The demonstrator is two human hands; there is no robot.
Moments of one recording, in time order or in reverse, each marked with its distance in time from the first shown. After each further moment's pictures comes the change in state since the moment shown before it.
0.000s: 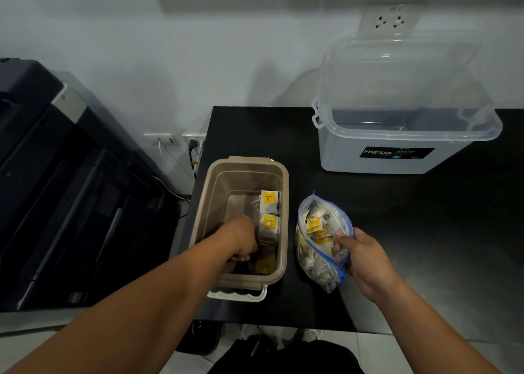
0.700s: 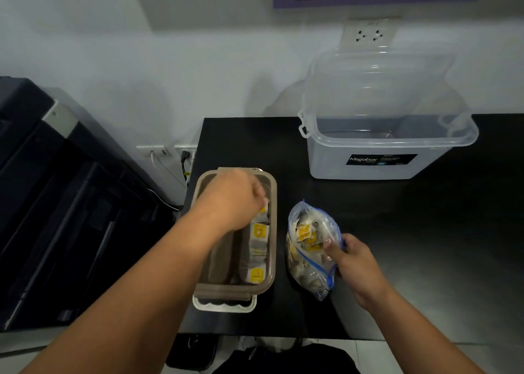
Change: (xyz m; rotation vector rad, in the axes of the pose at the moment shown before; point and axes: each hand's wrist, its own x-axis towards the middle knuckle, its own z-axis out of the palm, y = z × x) left_hand -0.117 0.051 -0.060 0.004 0.543 0.392; right_hand -0.003 0.002 -0.005 -0.131 0.051 -0.094
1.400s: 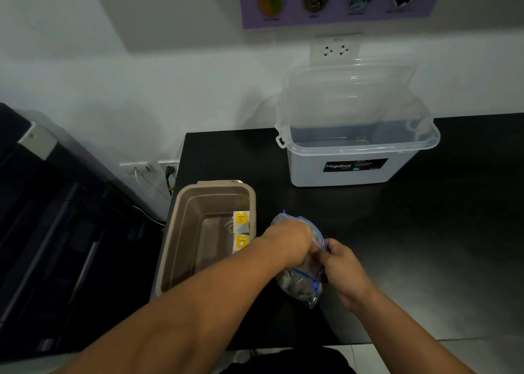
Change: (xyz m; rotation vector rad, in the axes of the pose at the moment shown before) left_hand 0.053 0.097 0.112 0.695 -0.646 0.122; right_hand -0.003 -0.008 -0.012 0.025 -0.056 0.021
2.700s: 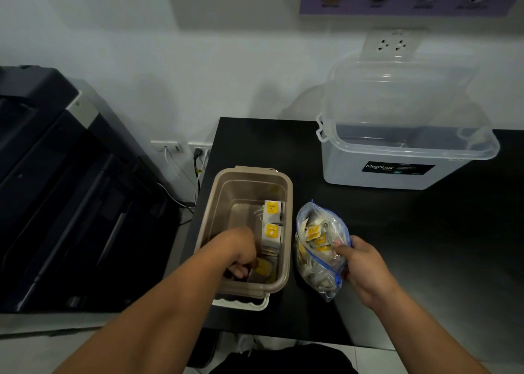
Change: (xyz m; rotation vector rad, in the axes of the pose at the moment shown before) left_hand -0.002 -0.145 0.124 -1.001 -0.033 -0.274; right_hand 0.012 0.001 0.020 0.074 0.015 0.069
